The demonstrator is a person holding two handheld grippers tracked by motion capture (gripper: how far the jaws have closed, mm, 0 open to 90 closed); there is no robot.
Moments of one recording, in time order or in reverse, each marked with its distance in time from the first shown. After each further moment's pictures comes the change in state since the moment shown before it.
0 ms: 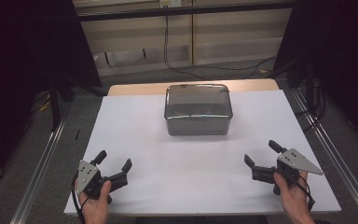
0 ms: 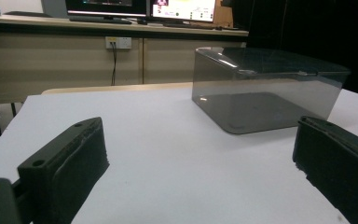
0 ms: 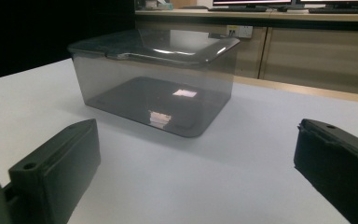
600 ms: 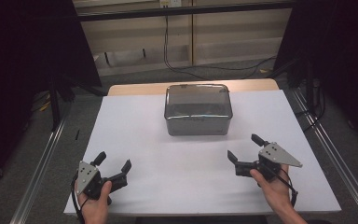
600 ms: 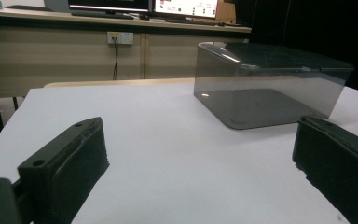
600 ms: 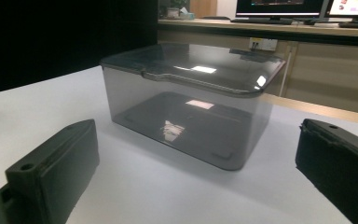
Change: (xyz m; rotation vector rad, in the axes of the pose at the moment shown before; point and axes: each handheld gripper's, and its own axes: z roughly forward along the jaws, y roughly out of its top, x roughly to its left) left arm 0.000 -0.003 -0.002 0.013 0.005 -0.010; right arm 0.029 0.013 0.033 -0.033 0.081 -0.033
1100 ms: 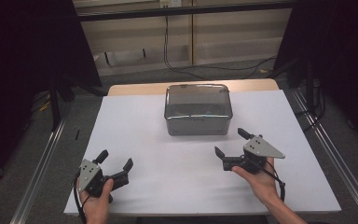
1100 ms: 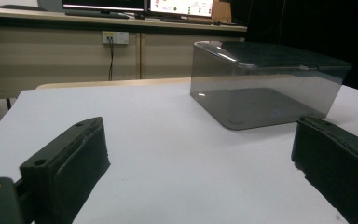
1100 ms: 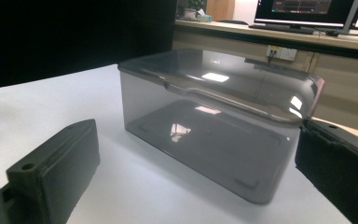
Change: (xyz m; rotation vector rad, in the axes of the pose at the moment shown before) left arm 0.001 0.000 0.007 0.003 -0.018 0.006; right arm 0.015 0.010 0.032 -0.003 0.058 -0.070
